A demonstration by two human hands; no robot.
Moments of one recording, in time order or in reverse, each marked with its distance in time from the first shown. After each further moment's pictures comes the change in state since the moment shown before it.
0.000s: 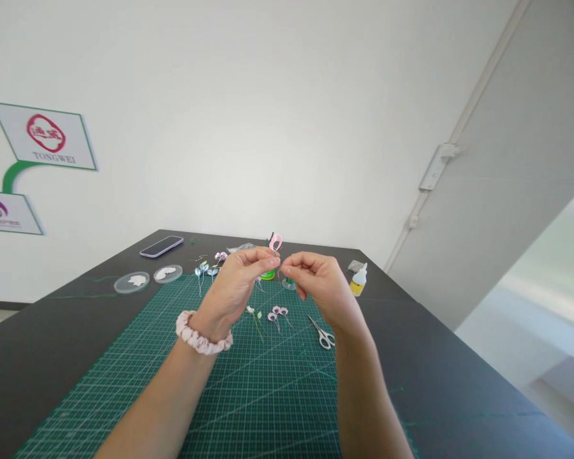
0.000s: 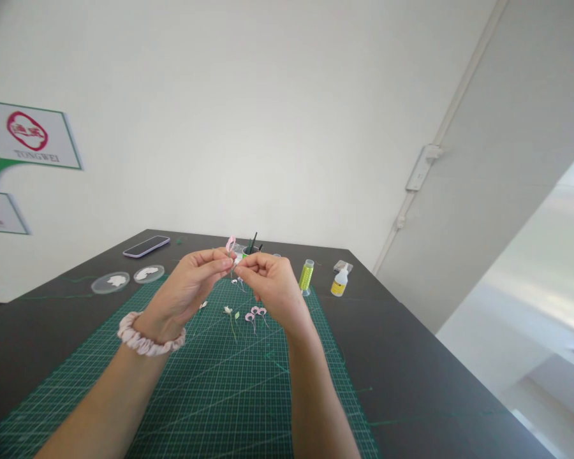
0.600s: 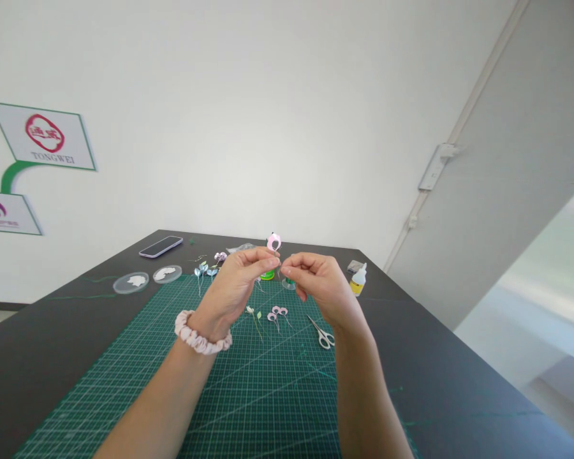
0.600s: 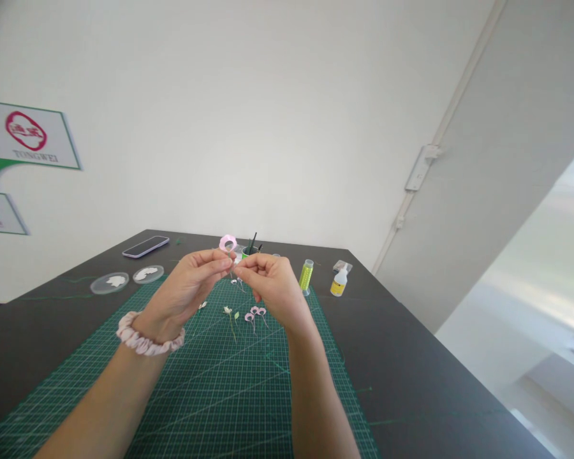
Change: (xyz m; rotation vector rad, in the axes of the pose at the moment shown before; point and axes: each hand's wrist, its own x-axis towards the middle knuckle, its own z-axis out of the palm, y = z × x) left_hand 0.000 -0.002 -0.002 -0.008 -0.010 -0.008; right_hand 0.001 0.004 -0.003 0.002 -0.046 -0.015
